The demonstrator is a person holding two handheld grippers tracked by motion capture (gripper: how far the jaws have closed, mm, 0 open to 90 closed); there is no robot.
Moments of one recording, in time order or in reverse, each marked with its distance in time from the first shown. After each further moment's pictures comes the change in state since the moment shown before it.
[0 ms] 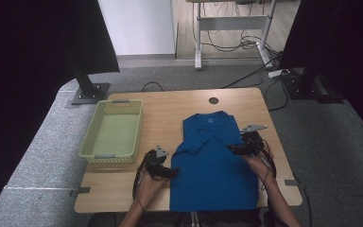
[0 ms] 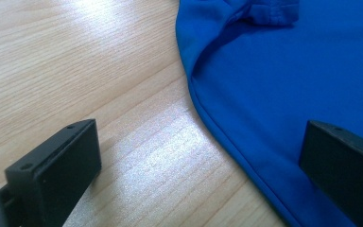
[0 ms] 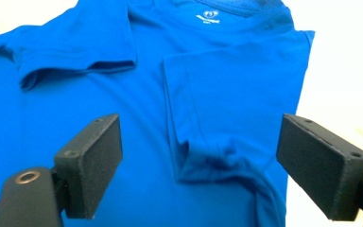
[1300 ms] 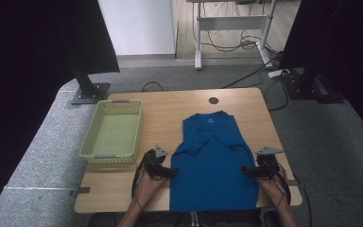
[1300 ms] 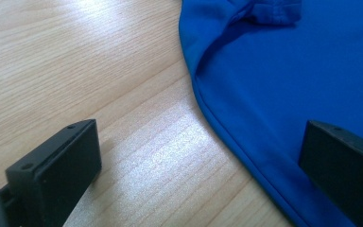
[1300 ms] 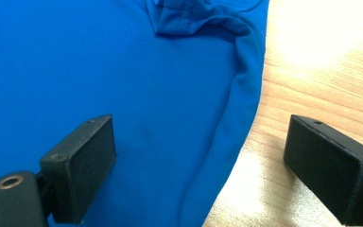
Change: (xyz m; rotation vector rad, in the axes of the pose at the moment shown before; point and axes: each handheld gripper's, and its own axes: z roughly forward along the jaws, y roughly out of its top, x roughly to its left) left arm 0.003 -0.001 -0.001 -0.002 -0.007 0.007; right arm -0.001 -0.082 -0.029 0.043 -0.062 0.051
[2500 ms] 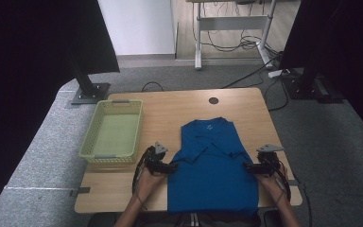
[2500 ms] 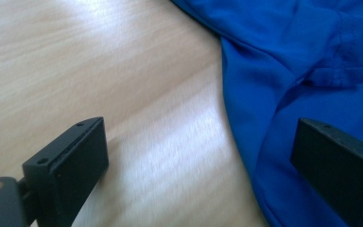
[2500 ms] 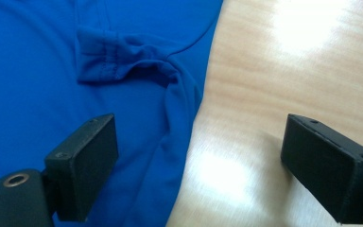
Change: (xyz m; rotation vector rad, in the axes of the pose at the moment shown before) left arm 0.007 0.002 0.002 -0.012 0.011 -0.009; right arm -0.006 0.002 0.001 -0.004 -0.039 0.030
